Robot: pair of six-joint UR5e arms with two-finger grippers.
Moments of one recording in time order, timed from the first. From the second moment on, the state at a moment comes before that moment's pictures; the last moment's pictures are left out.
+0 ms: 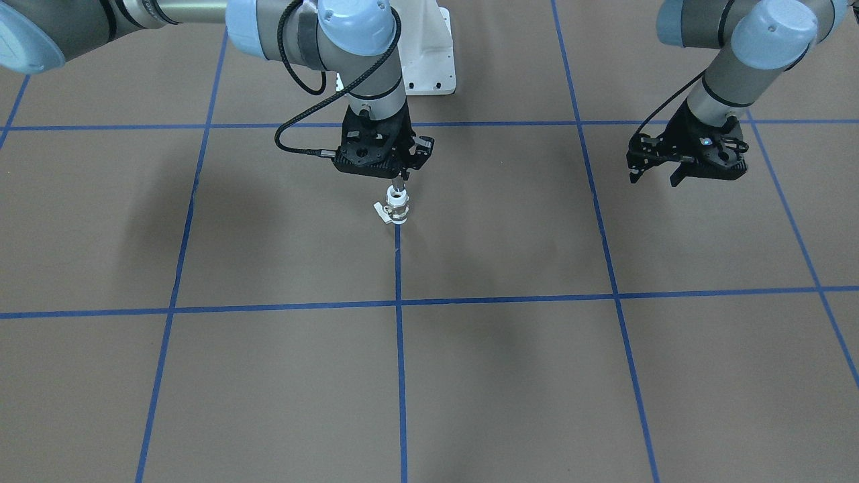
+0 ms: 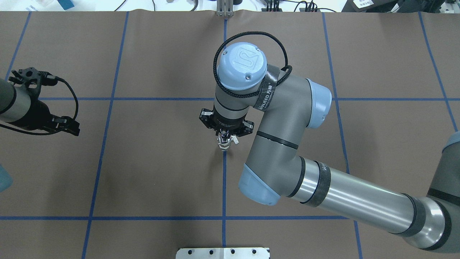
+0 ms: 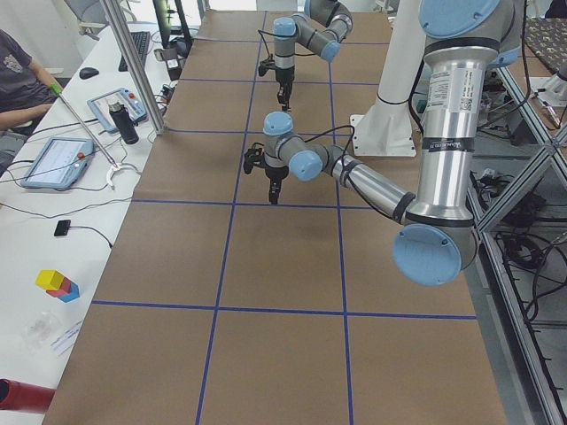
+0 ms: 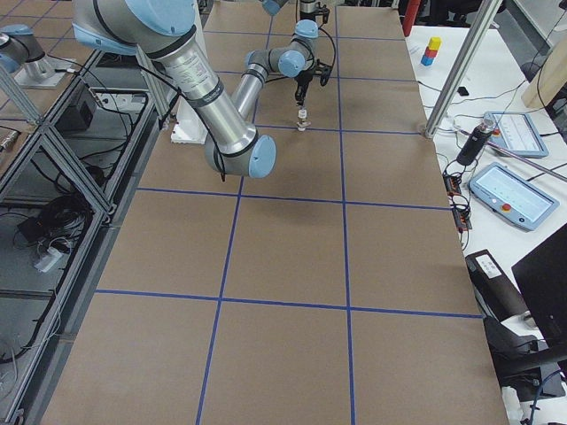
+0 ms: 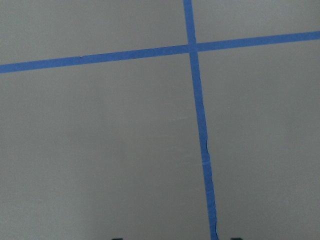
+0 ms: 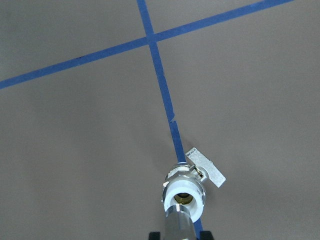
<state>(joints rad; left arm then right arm) -0.86 -1.61 -1.98 -1.77 -2.11 -0.81 0.53 -0.73 1.66 -1.69 1.98 1.47</state>
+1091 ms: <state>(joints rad) -0.86 -1.61 -1.98 -1.77 -2.11 -0.81 0.53 -0.73 1.65 -1.69 1.98 1.47</state>
